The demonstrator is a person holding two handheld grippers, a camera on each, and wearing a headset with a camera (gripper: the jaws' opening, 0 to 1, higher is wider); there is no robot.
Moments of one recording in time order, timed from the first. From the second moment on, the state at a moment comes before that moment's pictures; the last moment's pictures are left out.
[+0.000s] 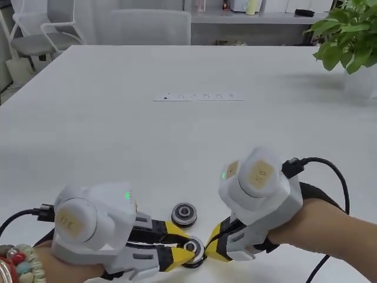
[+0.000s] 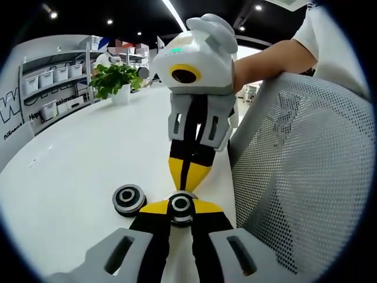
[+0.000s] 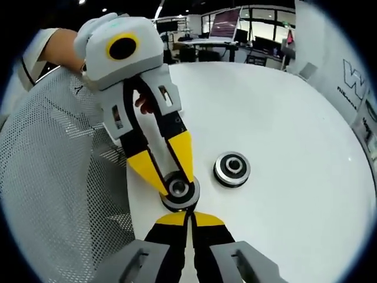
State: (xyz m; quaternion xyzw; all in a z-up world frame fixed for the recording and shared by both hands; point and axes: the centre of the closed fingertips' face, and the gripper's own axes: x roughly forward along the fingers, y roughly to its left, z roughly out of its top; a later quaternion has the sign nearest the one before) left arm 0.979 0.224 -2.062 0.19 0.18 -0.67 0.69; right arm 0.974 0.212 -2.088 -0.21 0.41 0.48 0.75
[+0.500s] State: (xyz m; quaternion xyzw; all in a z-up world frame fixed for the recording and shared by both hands) left arm 0.977 0.224 -2.062 0.19 0.17 -0.67 0.69; right arm 0.975 0.211 -2.089 -0.16 0.45 0.45 0.75
